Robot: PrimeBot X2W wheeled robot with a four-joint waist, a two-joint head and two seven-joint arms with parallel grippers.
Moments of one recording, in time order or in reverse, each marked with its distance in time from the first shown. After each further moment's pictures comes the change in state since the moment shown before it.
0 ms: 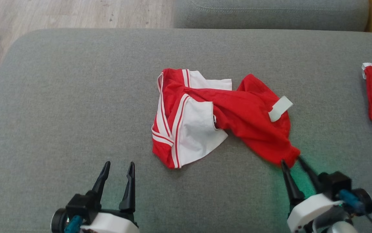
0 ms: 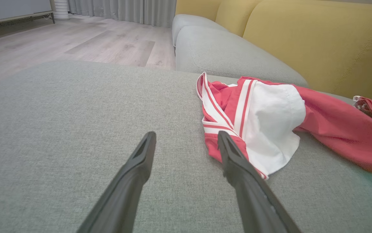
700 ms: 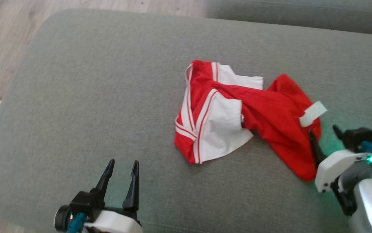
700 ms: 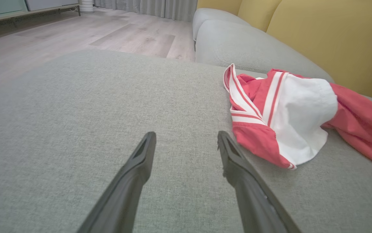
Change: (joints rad) left arm -0.012 0.000 -0.020 0.001 0.000 -0.002 0.006; right arm -0.239 -0.111 -0.097 0.146 0.008 0.000 0.154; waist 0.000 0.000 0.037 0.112
